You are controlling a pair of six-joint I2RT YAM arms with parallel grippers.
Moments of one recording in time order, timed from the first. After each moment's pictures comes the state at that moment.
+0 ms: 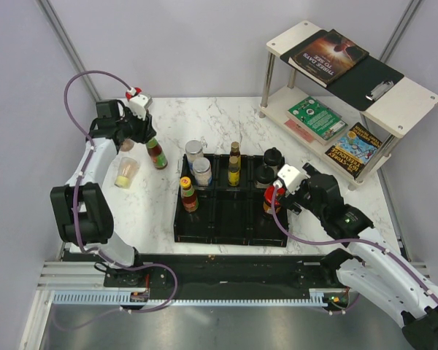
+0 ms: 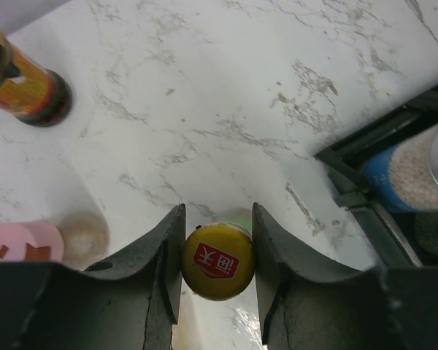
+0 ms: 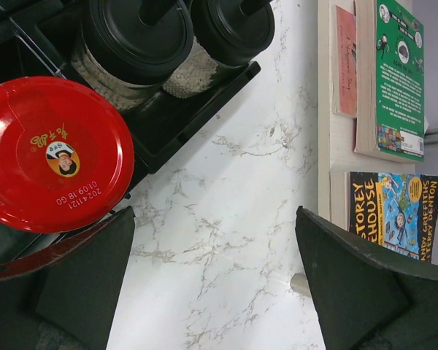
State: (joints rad) left arm 0.10 1.63 1.32 -0.31 0.52 0.44; right arm 0.54 0.73 0.58 -0.40 0.16 -0.55
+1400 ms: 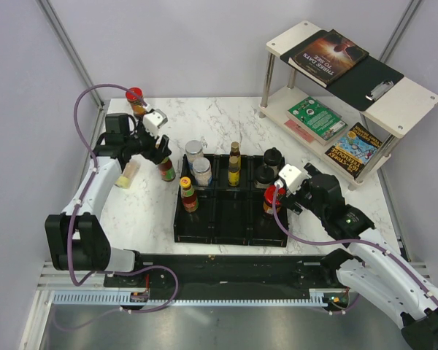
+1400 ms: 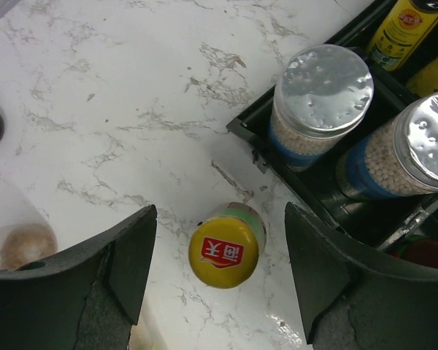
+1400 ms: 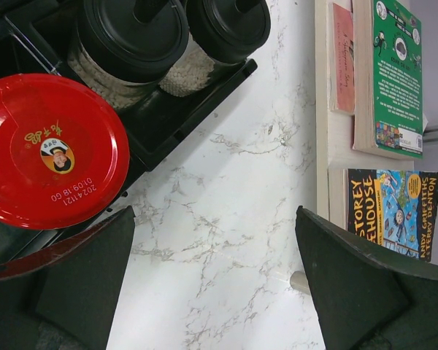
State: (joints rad) left arm -0.01 1.39 1.11 -0.37 0.56 0.53; right arm 0.53 0.72 0.58 -0.40 0.15 -0.55
